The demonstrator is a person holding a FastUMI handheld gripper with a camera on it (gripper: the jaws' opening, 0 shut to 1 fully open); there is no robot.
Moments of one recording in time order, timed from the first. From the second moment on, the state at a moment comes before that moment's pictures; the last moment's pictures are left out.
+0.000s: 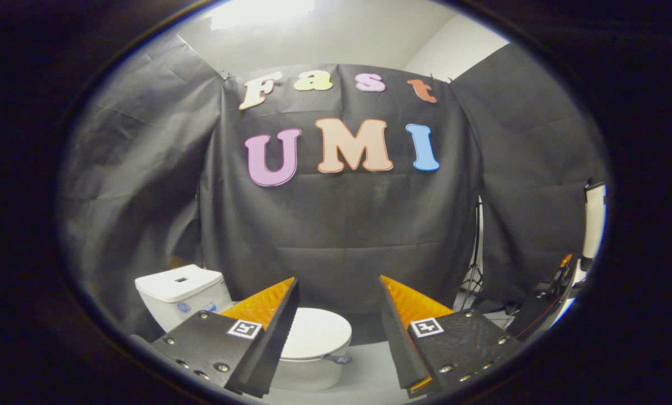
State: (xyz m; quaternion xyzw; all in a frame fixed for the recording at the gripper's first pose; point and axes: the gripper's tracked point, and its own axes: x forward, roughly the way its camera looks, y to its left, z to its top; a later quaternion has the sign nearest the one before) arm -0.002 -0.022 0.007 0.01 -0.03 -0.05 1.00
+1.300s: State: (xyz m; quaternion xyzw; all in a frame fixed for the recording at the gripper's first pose) arm 0.067 -0.055 -0.285 0.49 0.08 -0.24 0.83
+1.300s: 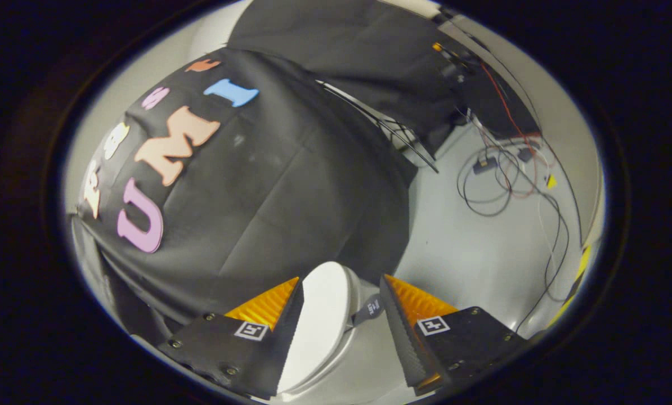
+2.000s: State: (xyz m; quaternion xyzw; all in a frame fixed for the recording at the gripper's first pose) arm 0.136 -0.049 -0.377 0.60 0.12 -0.25 0.75
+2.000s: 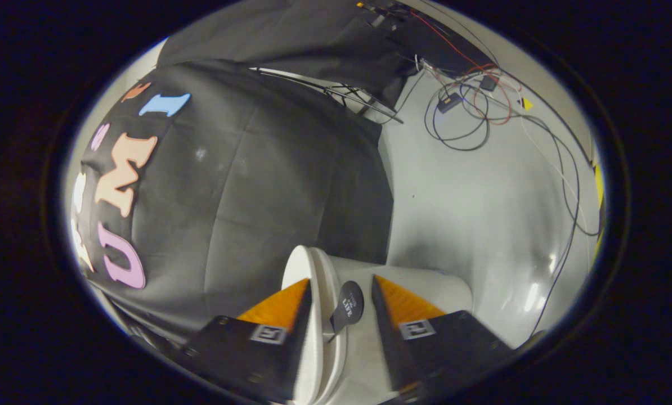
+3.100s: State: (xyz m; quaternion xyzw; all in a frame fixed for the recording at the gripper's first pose) arm 0.157 0.020 -0.167 0.40 0.08 -0.12 0.91
